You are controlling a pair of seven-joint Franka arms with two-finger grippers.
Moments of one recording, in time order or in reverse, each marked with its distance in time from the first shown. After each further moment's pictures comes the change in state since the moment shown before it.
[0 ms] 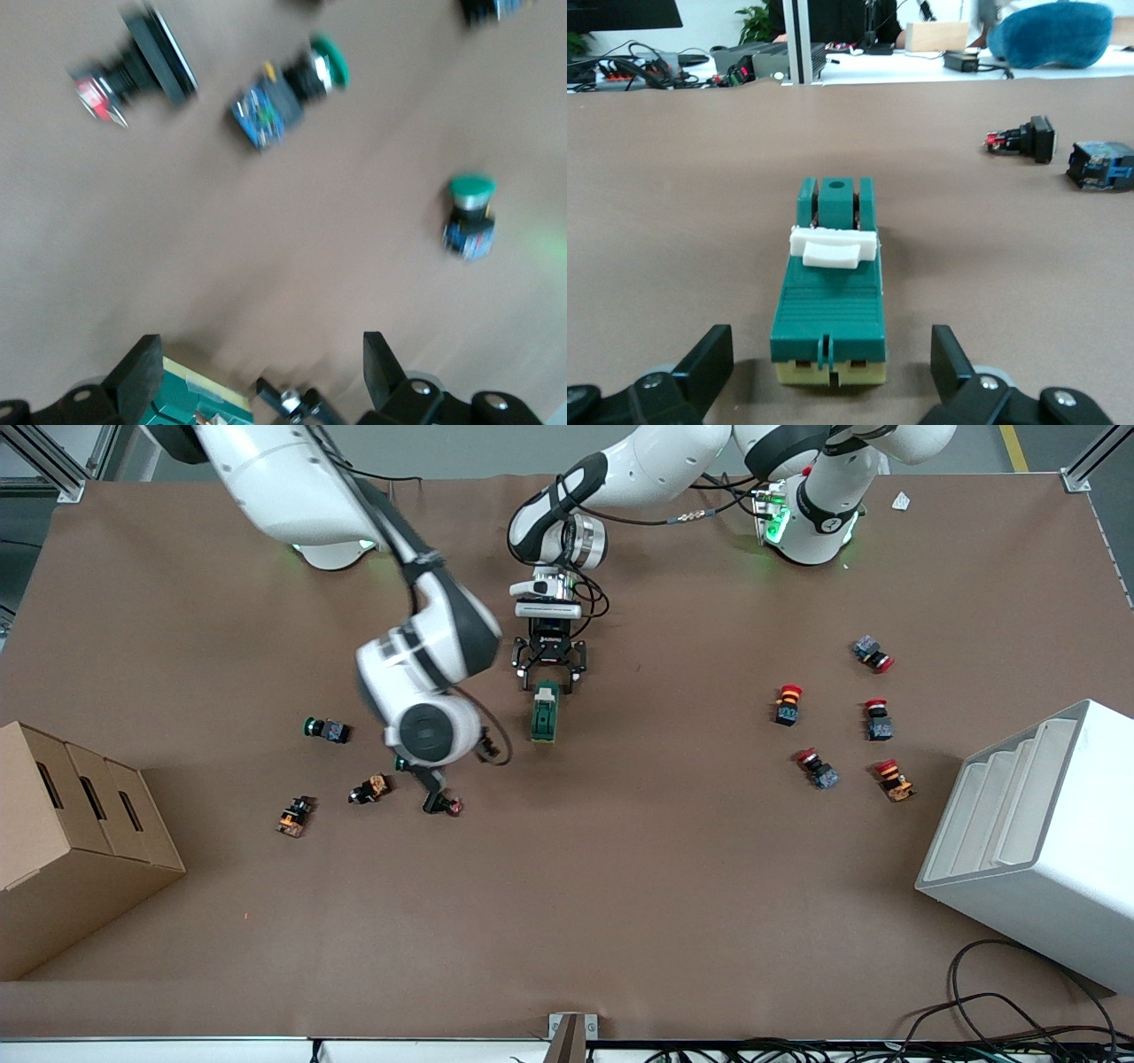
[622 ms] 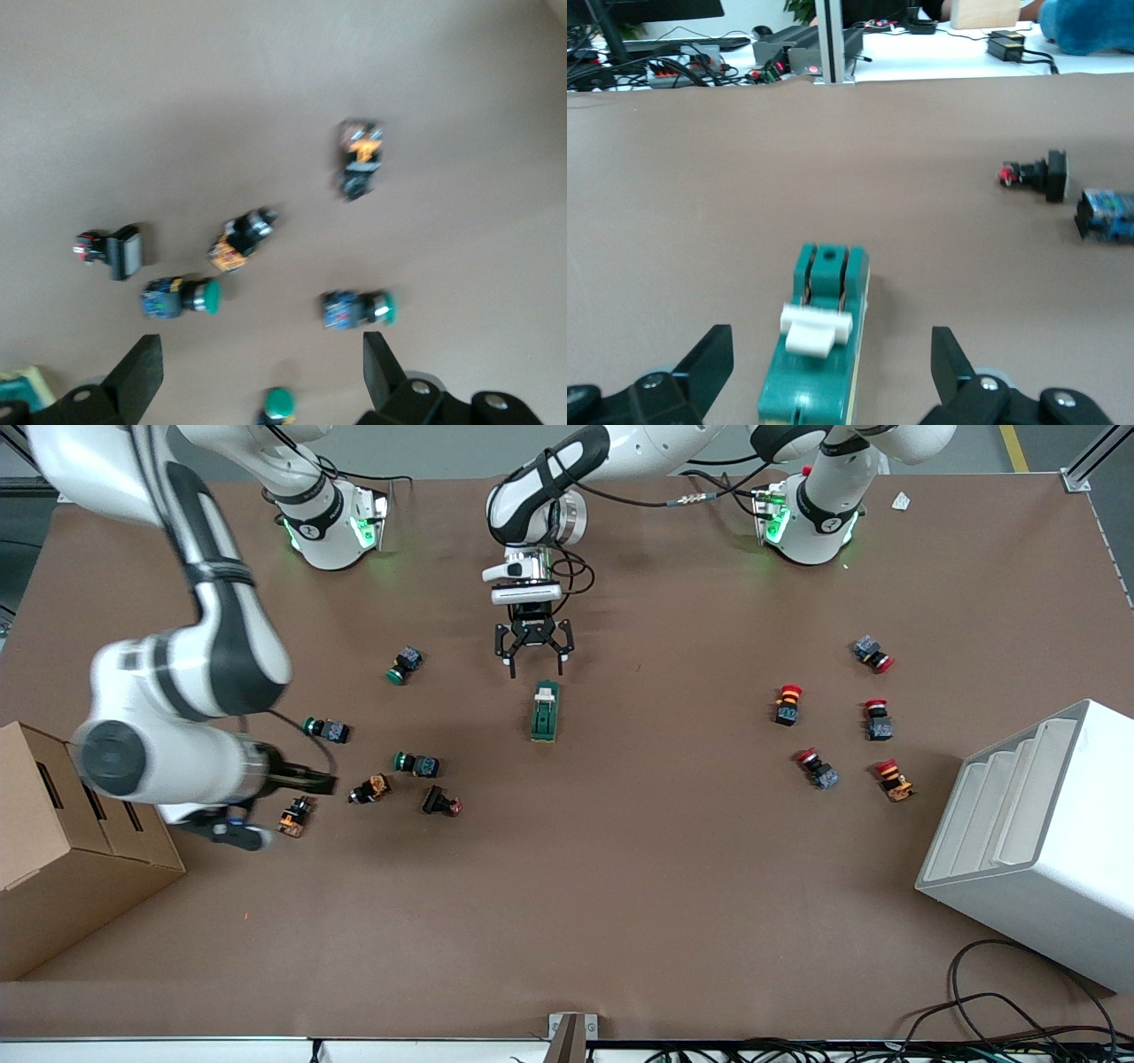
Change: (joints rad) left arm 0.009 -0.087 -0.043 0.105 -0.256 0.003 0.201; right arm -0.366 -0.161 -0.004 0.001 -0.118 -0.015 -0.900
